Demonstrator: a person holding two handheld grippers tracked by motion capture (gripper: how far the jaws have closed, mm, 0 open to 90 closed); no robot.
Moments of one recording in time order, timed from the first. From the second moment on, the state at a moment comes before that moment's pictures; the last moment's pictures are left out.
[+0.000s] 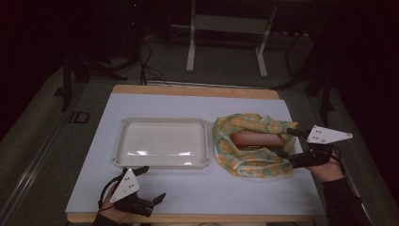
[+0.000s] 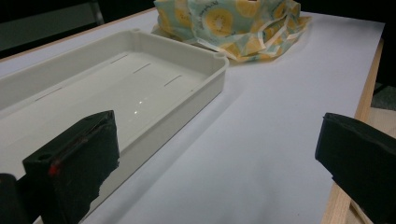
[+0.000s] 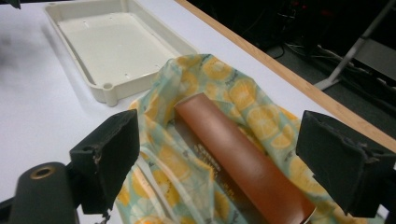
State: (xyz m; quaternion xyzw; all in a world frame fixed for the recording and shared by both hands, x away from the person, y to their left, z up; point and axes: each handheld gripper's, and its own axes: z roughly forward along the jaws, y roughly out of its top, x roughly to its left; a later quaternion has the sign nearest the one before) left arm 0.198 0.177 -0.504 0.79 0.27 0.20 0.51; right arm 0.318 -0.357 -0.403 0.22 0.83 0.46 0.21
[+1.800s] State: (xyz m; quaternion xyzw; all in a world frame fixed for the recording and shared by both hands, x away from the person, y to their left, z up) left arm 0.196 0.177 -0.504 0.79 0.27 0.20 0.51; right arm 0.428 -0.334 -0.462 0.16 0.95 0.25 0.11
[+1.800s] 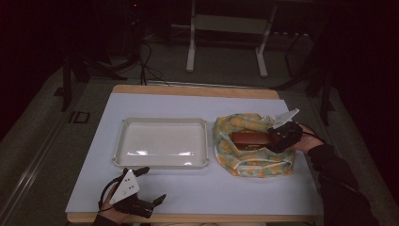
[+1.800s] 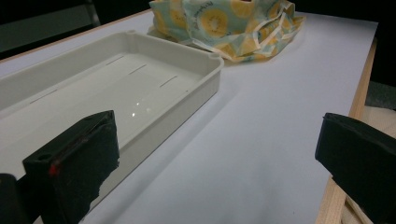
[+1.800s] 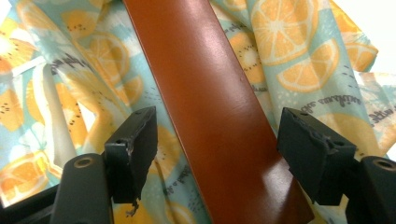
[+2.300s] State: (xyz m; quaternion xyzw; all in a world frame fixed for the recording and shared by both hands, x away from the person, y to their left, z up) left arm 0.196 0.177 -0.504 0.79 0.27 0.20 0.51; right arm 0.431 -0.326 -0.470 0.13 0.97 0.19 0.11
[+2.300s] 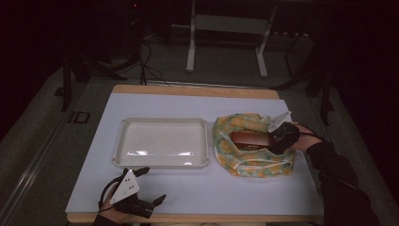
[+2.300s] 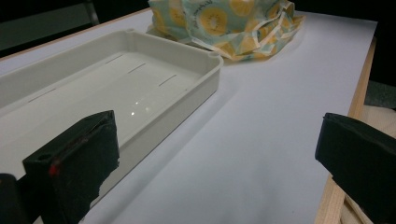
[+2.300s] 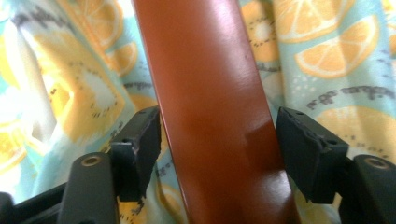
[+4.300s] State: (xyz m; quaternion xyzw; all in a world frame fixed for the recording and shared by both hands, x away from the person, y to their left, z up) left arm 0.196 0.177 -0.504 0.79 0.26 0.20 0.52; right arm 0.420 -0.318 -0.370 0.05 0.96 0.21 0.15
